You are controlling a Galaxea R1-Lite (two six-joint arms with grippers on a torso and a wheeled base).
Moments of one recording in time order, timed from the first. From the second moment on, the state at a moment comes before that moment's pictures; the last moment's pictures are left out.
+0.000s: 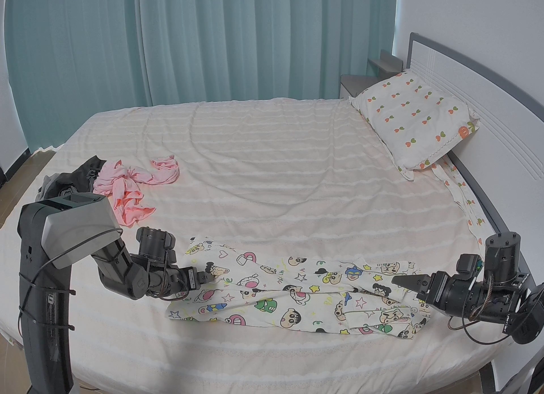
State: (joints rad) left arm -0.18 2.43 -0.92 -0.65 -0.15 -0.35; right arm 0.34 1.68 -0.16 -0.99 0.18 0.76
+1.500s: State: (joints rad) left arm 0.13 2.28 -0.86 -0.64 -0.28 -0.41; right arm 0.26 1.58 -0.02 -1.31 0.20 0.90
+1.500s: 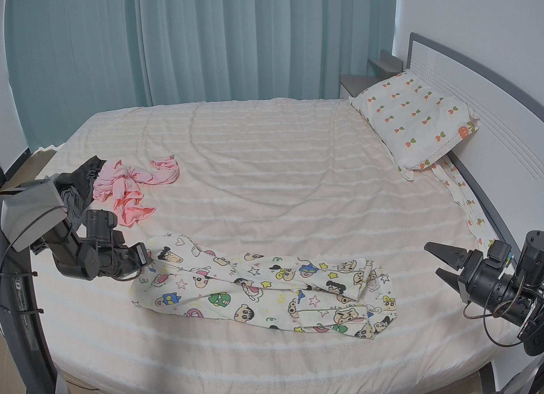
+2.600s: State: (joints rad) left arm 0.35 1.98 -1.05 -0.23 -0.39 -0.37; right arm 0.25 1.53 -0.02 -1.30 0.20 0.90
